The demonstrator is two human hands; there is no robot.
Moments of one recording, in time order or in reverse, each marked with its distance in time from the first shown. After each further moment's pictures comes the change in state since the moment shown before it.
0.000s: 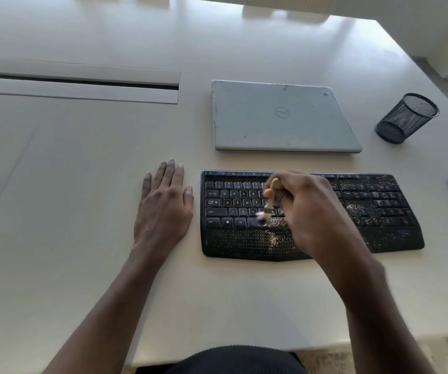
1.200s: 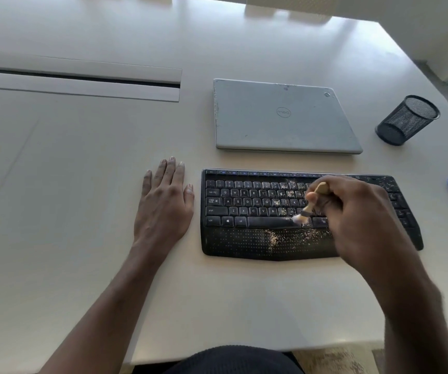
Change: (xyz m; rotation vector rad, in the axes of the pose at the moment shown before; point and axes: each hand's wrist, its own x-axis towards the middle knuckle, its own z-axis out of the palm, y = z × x) left_hand 0.000 0.000 0.000 0.011 -0.008 -0.002; right_hand -0.025 0.015 -0.033 -0.011 0.135 0.096
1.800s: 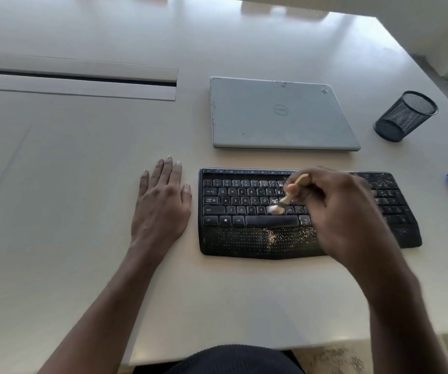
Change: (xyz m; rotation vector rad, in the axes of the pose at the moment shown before) left_hand 0.000 0.000 0.000 0.006 0.002 0.003; right_hand 0.006 -0.010 0.008 0.013 -0.001 -0.046
